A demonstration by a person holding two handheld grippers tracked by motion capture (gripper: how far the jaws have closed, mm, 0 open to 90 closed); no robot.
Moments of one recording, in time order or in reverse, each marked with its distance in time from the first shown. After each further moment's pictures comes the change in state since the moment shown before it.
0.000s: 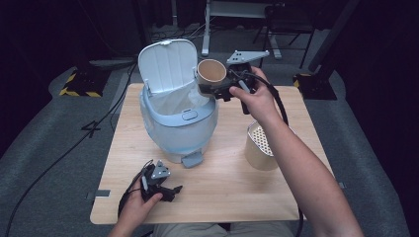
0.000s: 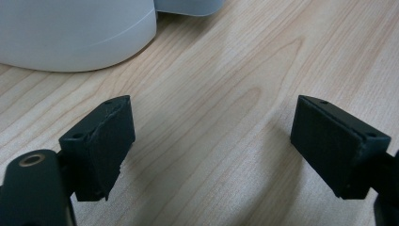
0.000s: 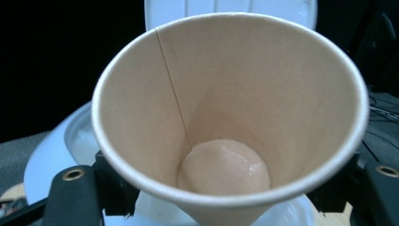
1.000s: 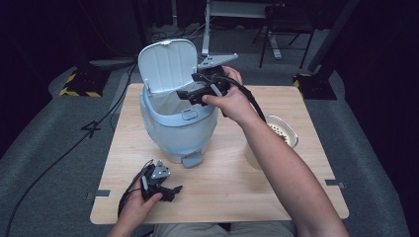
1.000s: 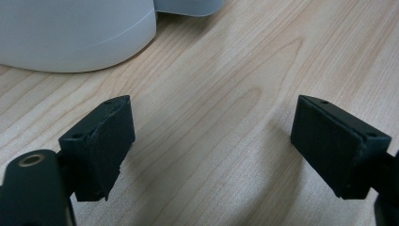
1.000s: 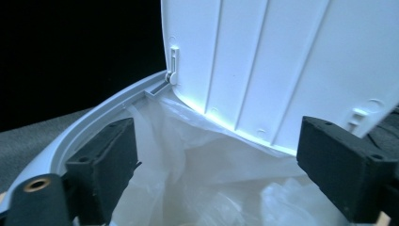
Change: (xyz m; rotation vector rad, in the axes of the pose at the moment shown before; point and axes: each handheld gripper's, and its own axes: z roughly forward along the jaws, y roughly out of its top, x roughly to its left) left arm 0.000 0.000 0.000 -0.001 0.000 0.002; right arm 0.029 0.008 0.053 0.072 -0.016 -0.020
